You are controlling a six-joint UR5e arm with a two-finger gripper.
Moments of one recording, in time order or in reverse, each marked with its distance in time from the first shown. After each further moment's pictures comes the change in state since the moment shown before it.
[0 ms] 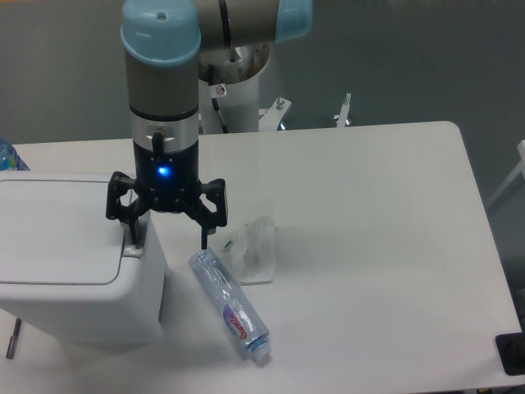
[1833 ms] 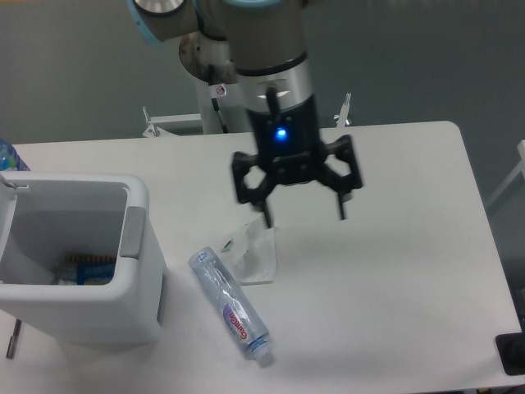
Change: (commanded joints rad) arm 0.258 0.012 0.121 -0.086 0.250 0.555
